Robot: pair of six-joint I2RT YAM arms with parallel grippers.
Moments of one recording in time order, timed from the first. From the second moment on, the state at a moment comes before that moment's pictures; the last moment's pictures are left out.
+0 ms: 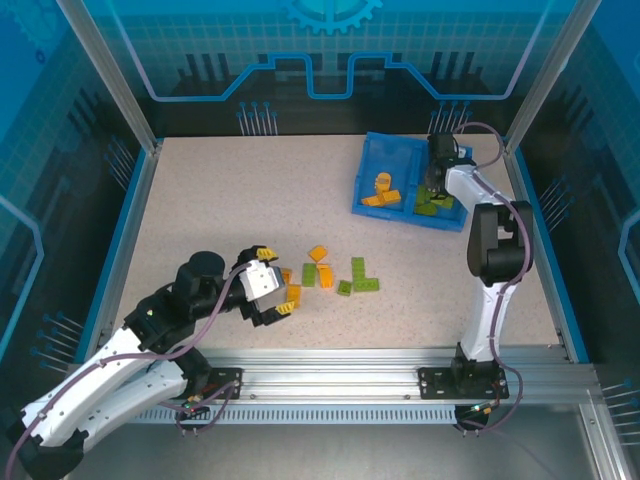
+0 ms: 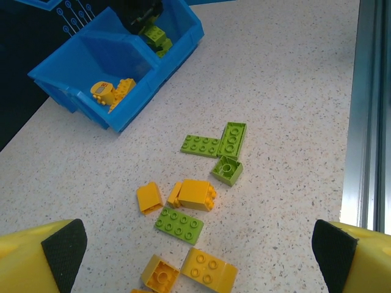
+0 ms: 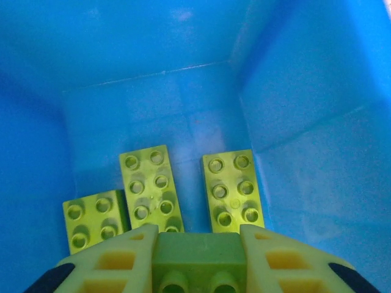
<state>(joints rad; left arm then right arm) -0.69 0.62 0.68 -0.52 0.24 0.44 0.06 2.08 1.62 -0.57 0.36 0.41</state>
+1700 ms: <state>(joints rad) -0.43 1.42 0.79 -0.52 -0.13 -1.01 0.70 1.19 1.08 -0.69 -0.34 0.46</state>
